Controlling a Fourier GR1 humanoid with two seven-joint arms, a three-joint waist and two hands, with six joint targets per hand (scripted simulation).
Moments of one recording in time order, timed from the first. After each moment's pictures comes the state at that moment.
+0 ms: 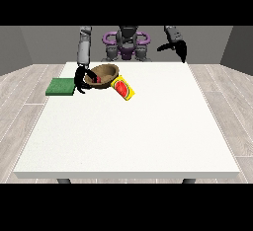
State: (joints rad) left arm -0.43 0.14 -0.01 -1.30 -0.07 0.03 -0.24; right arm -0.42 -0.20 -0.27 -0.63 -0.02 -0.23 -0.52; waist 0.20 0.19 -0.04
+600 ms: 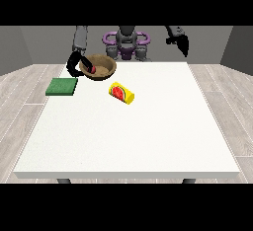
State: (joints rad) left arm -0.34 0.18 0.09 -1.13 -0.02 0.01 -0.24; right arm -0.49 -0.23 -0.09 -0.66 0.17 -0.37 0.05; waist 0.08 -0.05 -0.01
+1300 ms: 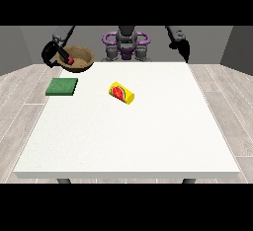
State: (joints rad) left arm -0.29 0.20 0.14 -1.13 0.00 -0.01 -0.31; right arm -0.51 -0.44 -0.18 -0.76 0.10 -0.16 0.17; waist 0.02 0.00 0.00
